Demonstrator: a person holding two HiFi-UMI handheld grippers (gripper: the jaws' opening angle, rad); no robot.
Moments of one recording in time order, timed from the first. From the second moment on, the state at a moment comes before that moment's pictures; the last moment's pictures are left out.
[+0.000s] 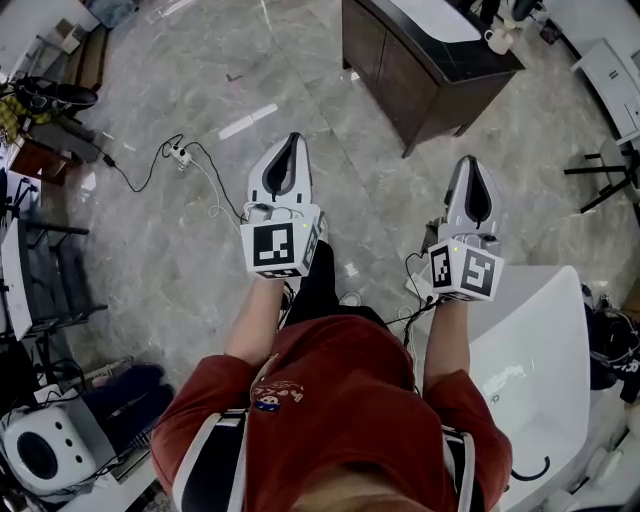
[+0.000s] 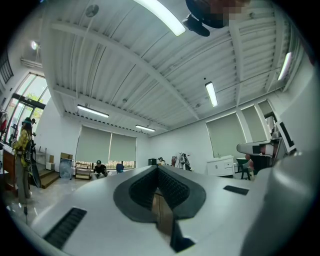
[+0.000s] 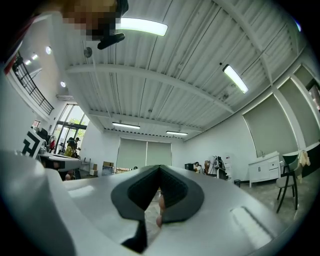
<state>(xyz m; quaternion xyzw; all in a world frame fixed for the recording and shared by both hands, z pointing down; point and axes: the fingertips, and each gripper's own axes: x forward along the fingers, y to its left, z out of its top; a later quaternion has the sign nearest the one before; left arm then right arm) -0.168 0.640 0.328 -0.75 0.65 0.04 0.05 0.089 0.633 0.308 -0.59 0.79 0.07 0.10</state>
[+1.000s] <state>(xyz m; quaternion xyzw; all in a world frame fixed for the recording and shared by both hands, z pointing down) -0.309 0.354 0.301 -0.75 0.66 0.05 0.05 -0.060 0.346 0.284 -0.59 0.80 0.07 0.10</state>
